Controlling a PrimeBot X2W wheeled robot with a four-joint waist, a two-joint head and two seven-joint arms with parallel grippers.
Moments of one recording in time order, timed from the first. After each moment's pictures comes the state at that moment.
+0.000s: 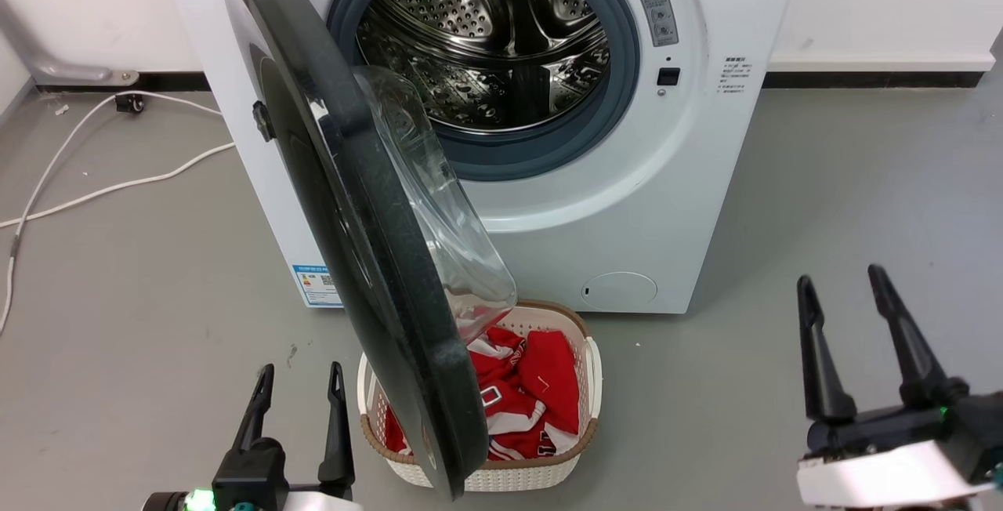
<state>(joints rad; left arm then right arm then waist) 0.10 0.05 -0.07 0.05 -0.03 0.08 -0.26 0.03 -0.09 0.01 -0.12 0.12 0.13 -0.26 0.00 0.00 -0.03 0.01</state>
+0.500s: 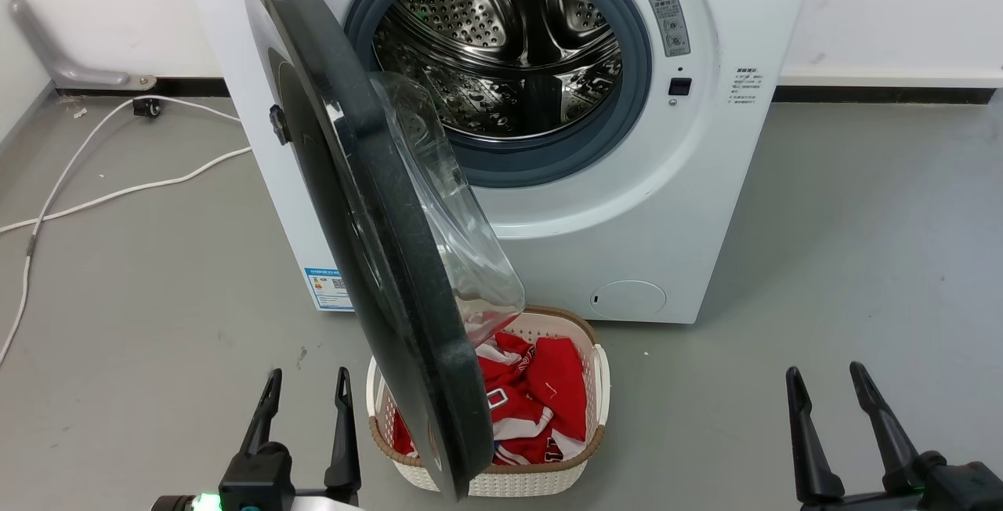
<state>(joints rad) 0.11 0.05 -0.08 0.06 -0.03 0.08 -0.26 0.19 -0.05 0.00 -0.06 0.14 0.13 -0.26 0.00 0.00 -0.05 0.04</state>
